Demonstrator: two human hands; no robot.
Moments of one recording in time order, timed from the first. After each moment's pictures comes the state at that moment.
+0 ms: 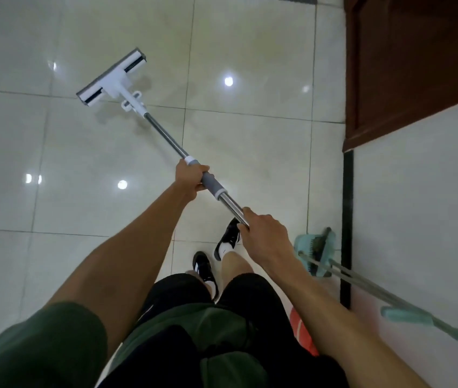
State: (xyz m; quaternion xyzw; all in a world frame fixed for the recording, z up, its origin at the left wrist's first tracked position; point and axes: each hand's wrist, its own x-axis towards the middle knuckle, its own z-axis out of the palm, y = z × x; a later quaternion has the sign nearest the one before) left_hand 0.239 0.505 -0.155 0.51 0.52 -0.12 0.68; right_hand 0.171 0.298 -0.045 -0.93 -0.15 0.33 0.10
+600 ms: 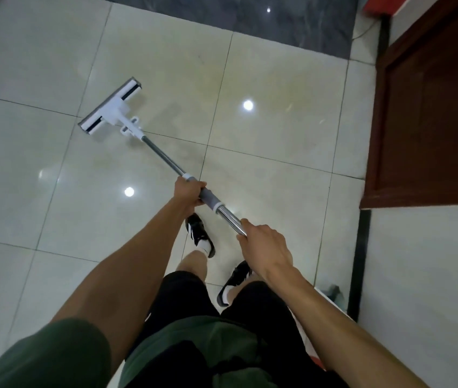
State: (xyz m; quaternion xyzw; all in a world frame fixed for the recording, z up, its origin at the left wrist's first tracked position) left_hand 0.364 0.637 -0.175 0.48 0.58 -0.08 0.66; right_hand 0.338 0.427 -0.055 -0.91 -0.21 0.36 0.06
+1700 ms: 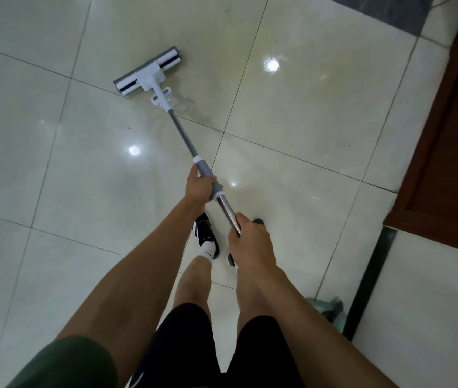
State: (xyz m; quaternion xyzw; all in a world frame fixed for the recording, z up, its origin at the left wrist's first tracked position) left_hand 0.458 0.703 -0.291 0.41 0.61 -0.11 0.67; right_hand 0.445 0.548 -0.168 -0.89 -0.10 0.42 0.15
